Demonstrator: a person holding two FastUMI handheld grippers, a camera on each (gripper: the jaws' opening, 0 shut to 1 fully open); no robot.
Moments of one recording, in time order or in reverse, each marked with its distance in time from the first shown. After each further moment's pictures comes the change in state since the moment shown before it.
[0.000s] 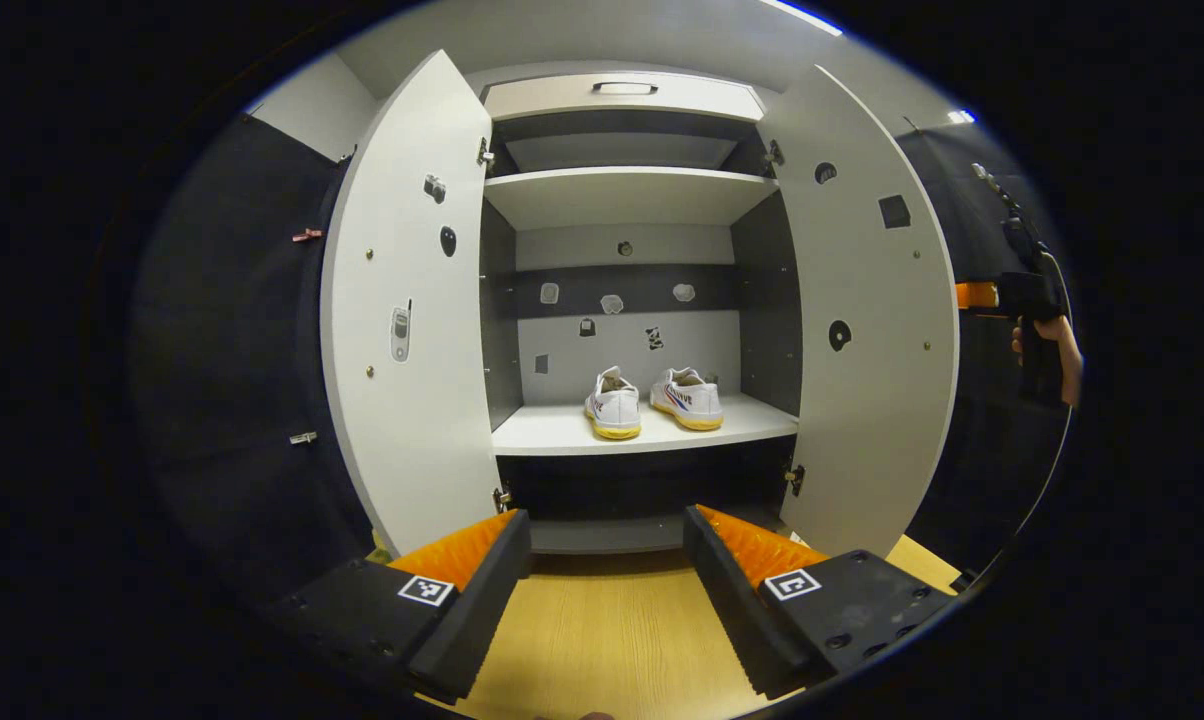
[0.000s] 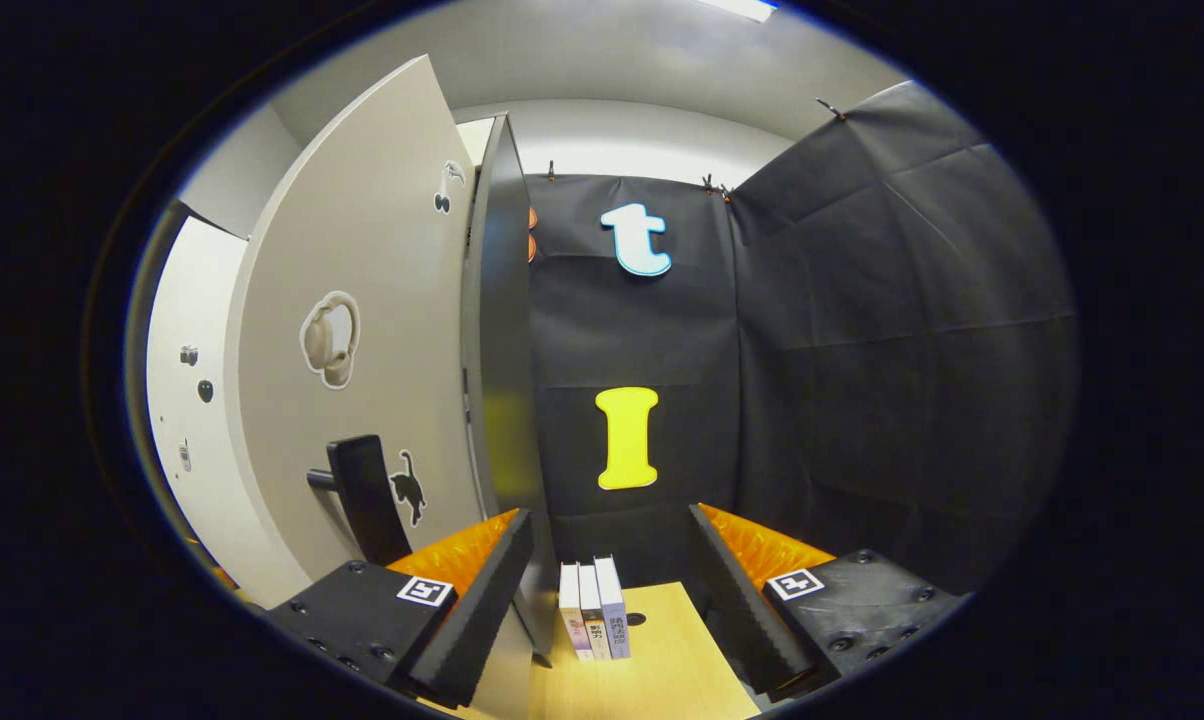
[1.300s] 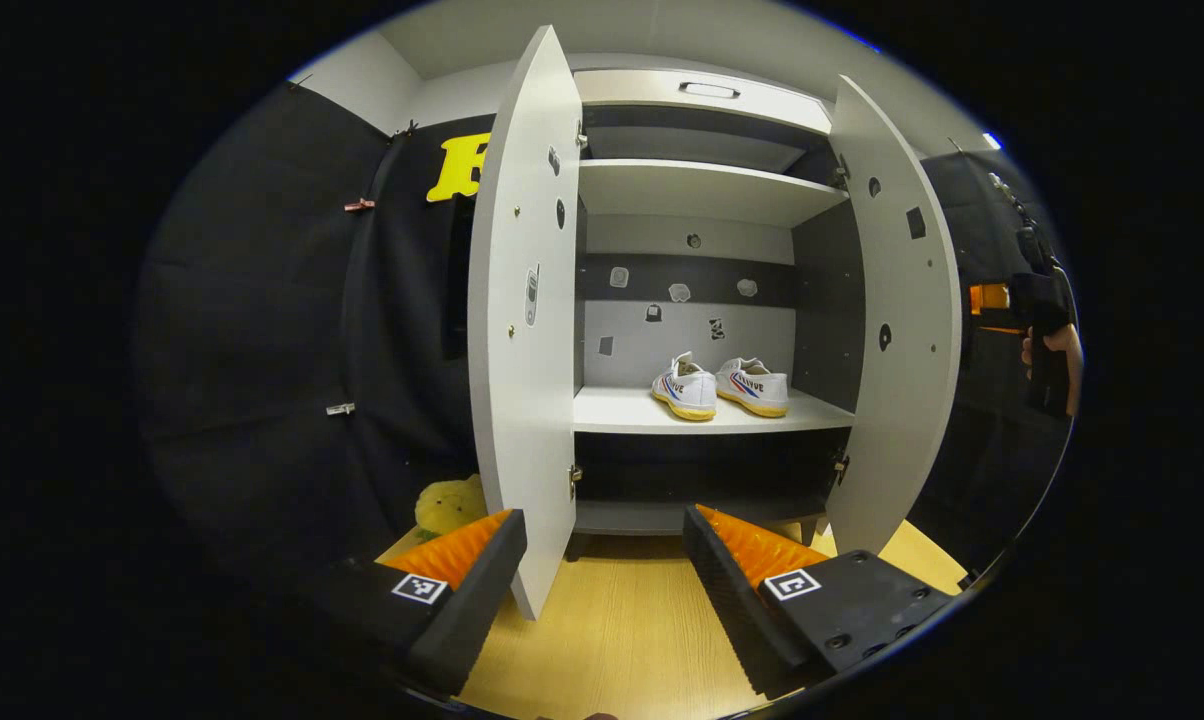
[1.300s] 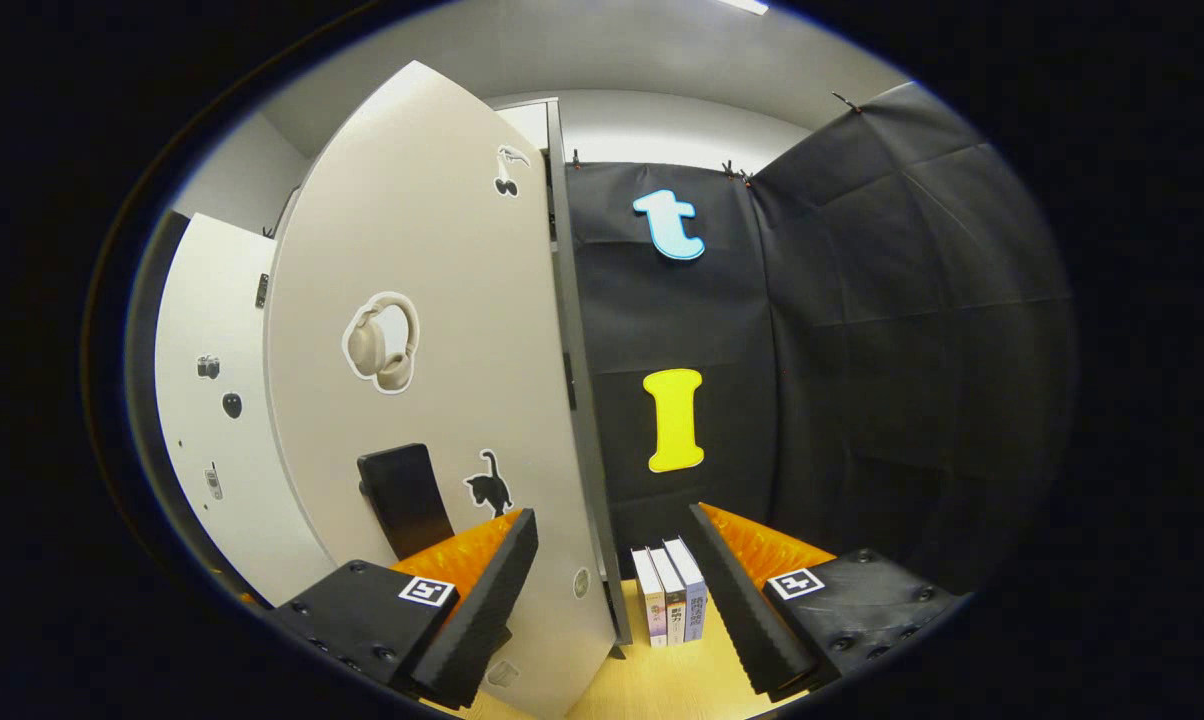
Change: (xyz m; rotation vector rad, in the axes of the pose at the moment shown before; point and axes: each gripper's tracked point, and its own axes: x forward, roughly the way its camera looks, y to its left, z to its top) left arm -0.024 0.089 -0.022 -0.070 0.028 0.071; right arm -0.012 0.103 -0.014 0.042 0.037 0.016
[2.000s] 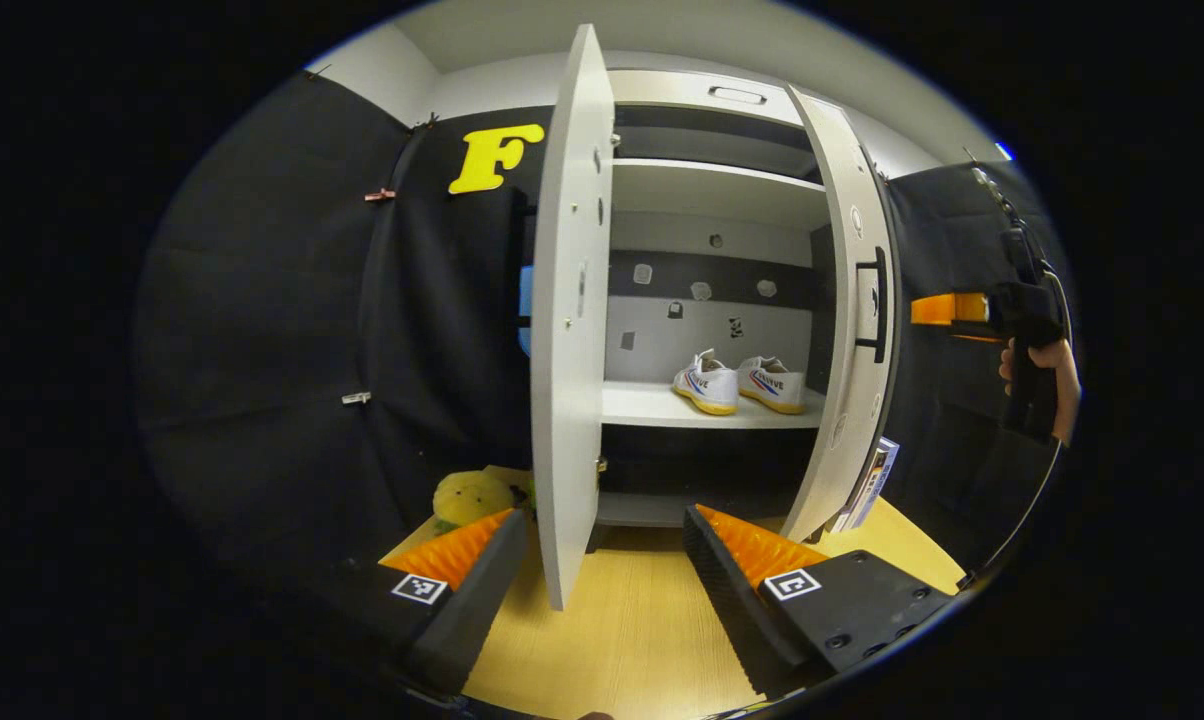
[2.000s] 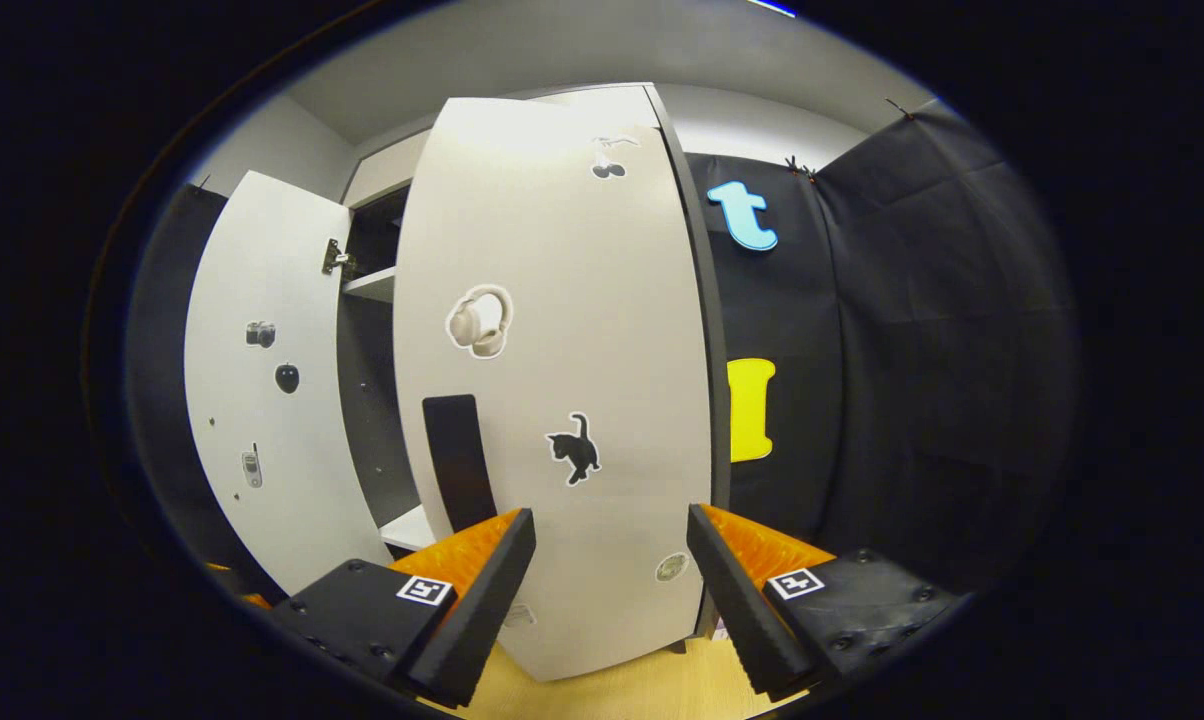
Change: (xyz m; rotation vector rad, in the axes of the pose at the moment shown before) left arm -0.020 0.041 -0.007 -0.044 0.023 0.036; right arm -0.007 0.103 -0.034 -0.031 0.025 0.136
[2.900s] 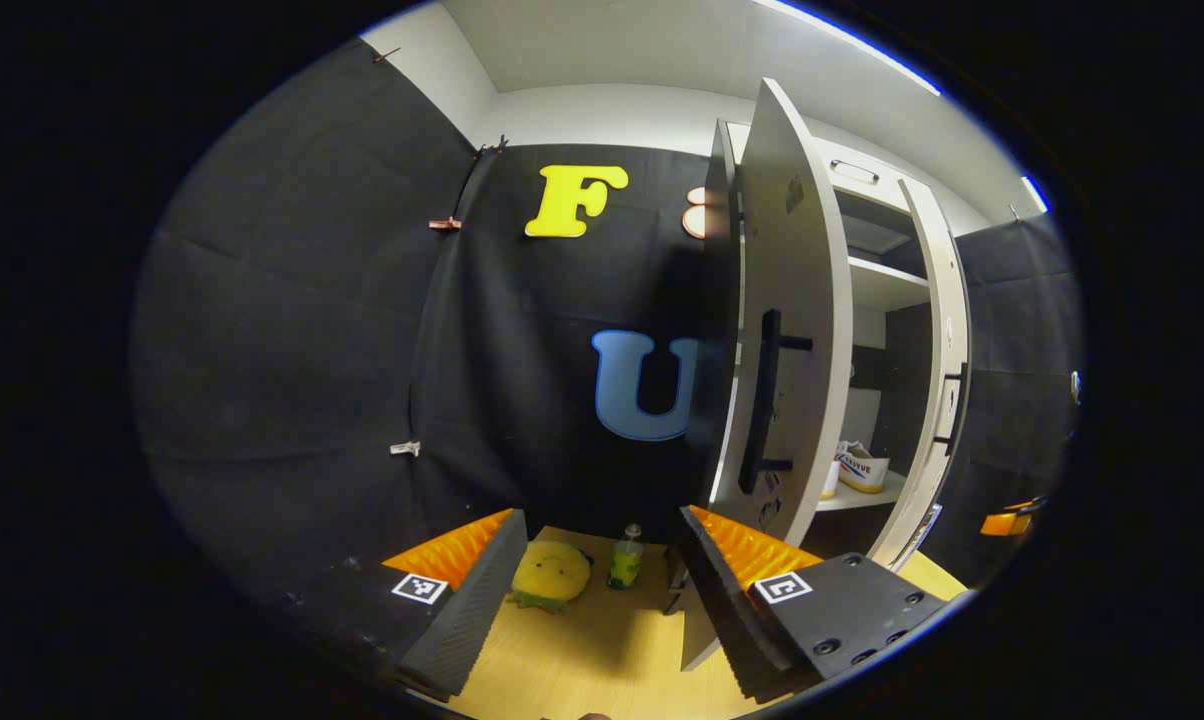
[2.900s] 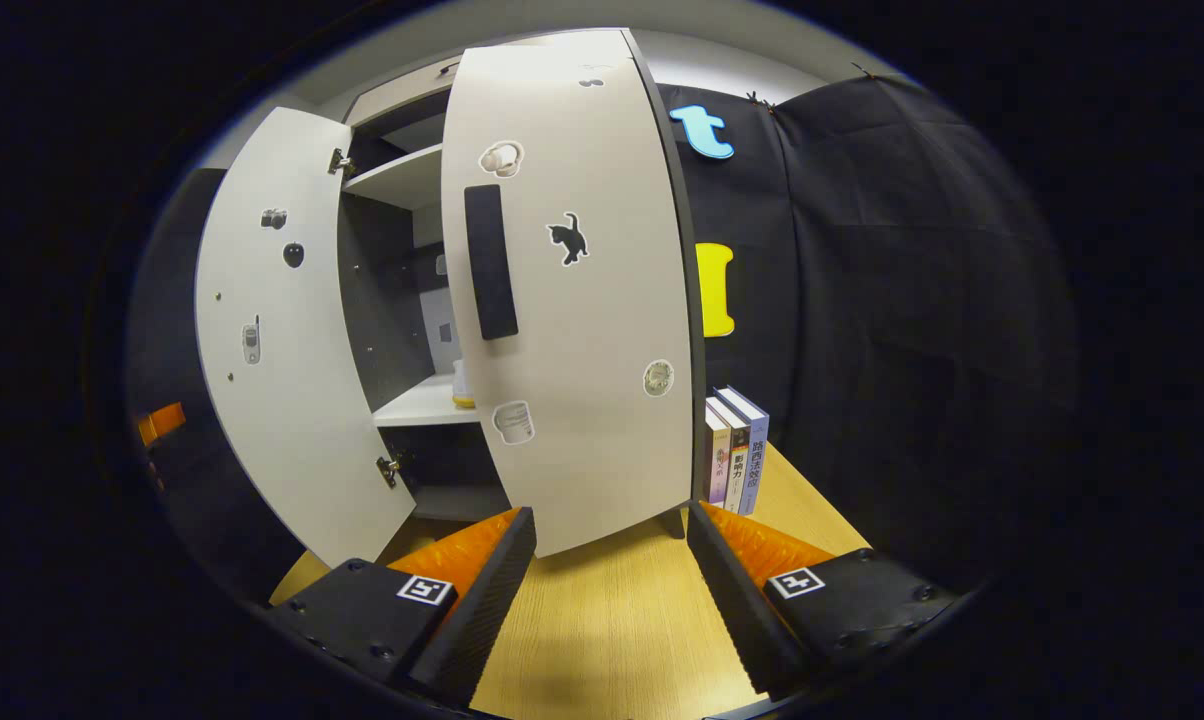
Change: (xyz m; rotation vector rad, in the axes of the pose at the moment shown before) left arm 0.036 0.169 0.110 -0.048 -0.160 0.024; right arm -0.103 0.014 -0.154 0.034 0.282 -0.134
